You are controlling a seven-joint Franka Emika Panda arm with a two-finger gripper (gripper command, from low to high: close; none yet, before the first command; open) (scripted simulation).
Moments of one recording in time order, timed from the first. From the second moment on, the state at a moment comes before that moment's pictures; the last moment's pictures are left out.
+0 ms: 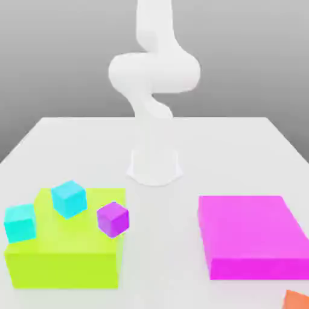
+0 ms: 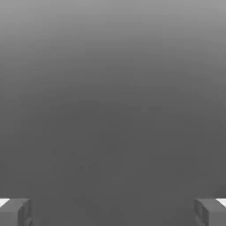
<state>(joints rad) 0.03 -0.71 0.00 -2.28 -0.01 2.32 0.75</state>
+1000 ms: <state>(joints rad) 0.29 0.39 0.13 -2.10 -0.09 2.53 0.20</state>
